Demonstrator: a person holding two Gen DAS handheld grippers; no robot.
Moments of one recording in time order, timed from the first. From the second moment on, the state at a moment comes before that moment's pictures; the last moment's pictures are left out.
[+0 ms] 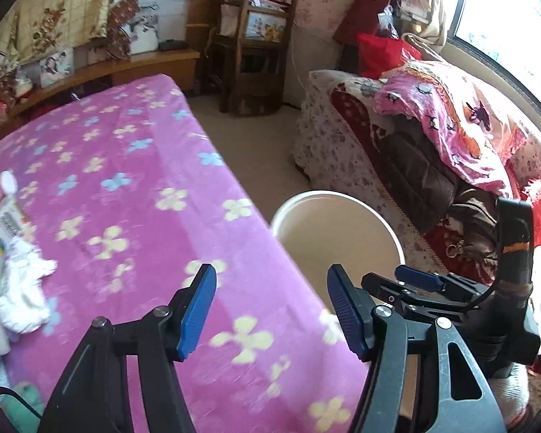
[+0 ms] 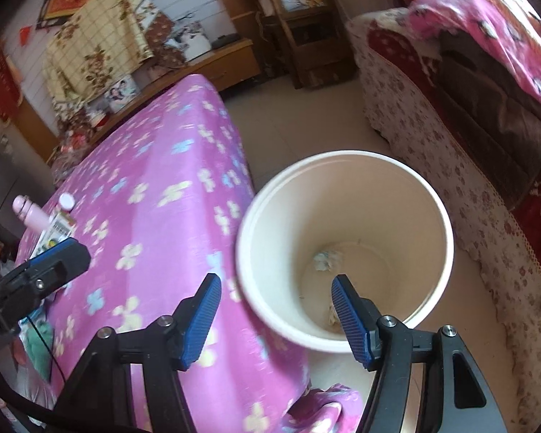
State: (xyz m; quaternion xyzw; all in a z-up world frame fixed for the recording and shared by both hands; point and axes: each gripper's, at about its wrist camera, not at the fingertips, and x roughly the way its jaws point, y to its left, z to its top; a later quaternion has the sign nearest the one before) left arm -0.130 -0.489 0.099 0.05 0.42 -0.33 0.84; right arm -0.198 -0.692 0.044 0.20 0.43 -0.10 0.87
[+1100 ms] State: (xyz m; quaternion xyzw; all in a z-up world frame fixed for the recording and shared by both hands) left arm -0.151 -0.240 0.108 -0.01 0.41 -0.24 0.88; right arm -0.147 -0.470 0.081 0.13 0.44 0.05 0.89
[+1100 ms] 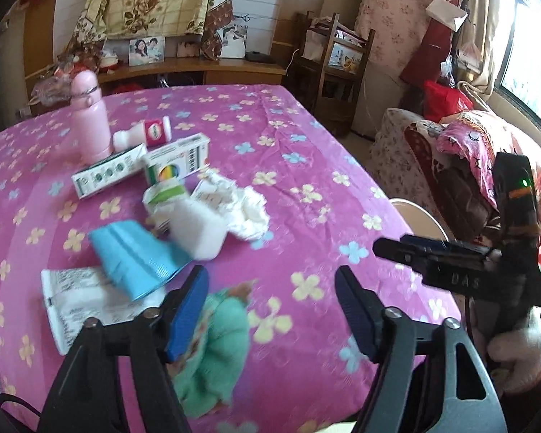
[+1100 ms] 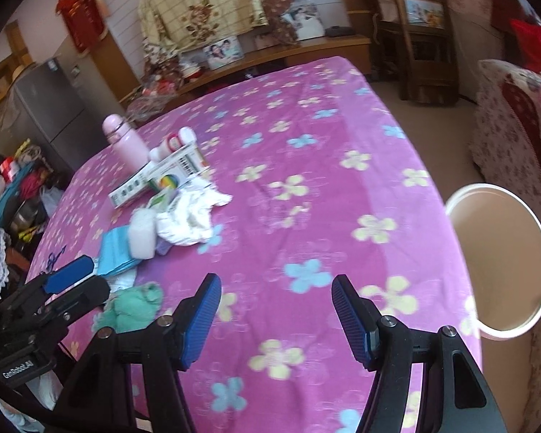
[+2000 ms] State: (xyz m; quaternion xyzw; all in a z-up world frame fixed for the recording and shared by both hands) left arm -0.148 -0.207 0.032 0.01 0.47 -0.26 0.84; right arm -0.074 -0.355 0.079 0.09 0.46 0.19 0.86
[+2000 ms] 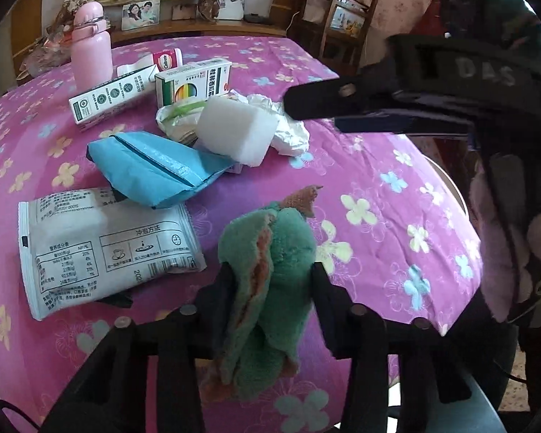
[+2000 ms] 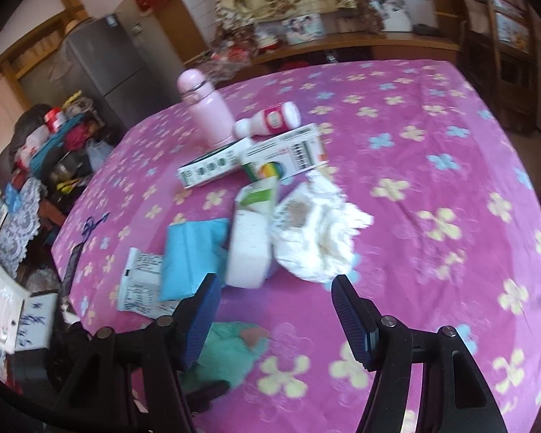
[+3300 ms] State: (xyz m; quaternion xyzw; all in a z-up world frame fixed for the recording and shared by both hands) left arm -0.165 -0.240 0.083 -0.01 0.43 -0.29 0.85; right arm -0.144 -0.428 0.112 0.12 0.40 0.17 0.89
